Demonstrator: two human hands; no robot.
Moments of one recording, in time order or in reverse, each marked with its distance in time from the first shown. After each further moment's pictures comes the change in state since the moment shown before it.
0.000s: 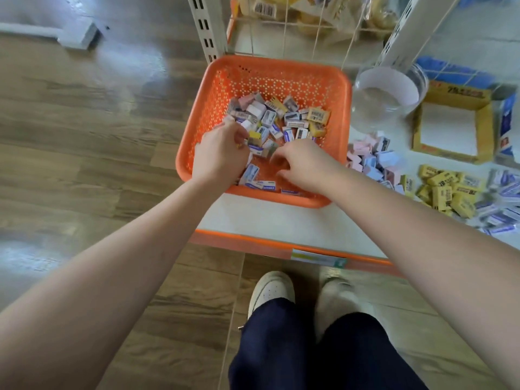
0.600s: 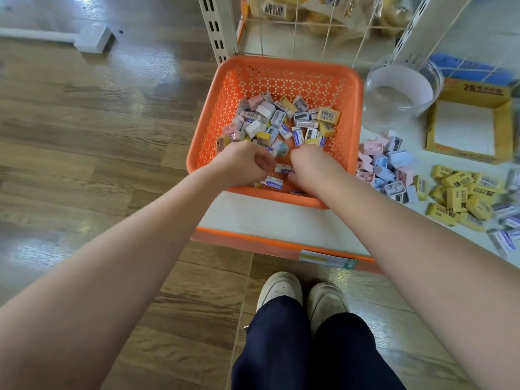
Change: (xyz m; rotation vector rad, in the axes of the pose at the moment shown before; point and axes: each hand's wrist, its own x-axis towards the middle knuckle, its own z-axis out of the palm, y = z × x) left_hand 0.001 0.006 -0.003 0.101 -0.492 0.132; right_hand 0.009 0.001 0.020 -0.171 -0.047 0.170
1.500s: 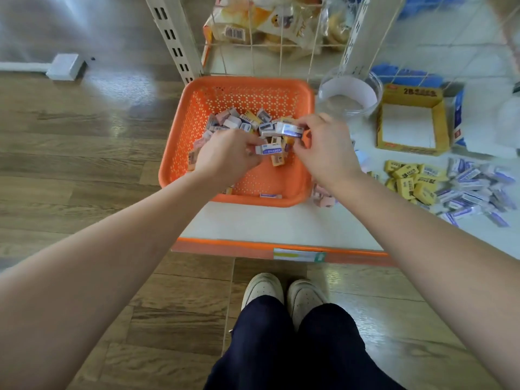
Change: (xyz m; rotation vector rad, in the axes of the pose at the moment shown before) left_hand -0.007 0.059 -0.009 0.106 0.270 0.124; right_hand -0.063 0.047 -0.052 0.364 0.611 0.084
